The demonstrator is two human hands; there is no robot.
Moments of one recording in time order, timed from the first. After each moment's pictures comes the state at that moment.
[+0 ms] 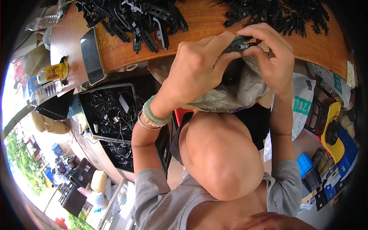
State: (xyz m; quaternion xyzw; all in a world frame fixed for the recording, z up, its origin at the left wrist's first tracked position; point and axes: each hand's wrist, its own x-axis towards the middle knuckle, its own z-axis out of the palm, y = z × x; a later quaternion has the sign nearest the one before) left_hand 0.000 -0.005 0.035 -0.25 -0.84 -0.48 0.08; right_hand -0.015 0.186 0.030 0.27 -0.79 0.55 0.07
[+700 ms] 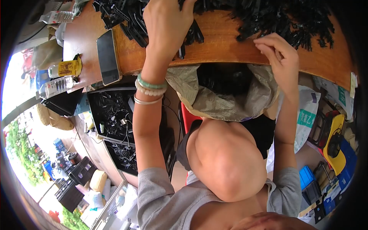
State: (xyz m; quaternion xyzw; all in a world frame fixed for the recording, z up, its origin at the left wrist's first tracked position) left_hand -0.097 -0.053 0.033 -0.18 -0.86 -0.36 0.32; right_hand -0.036 0.197 0.013 0.21 -0.82 0.52 0.08
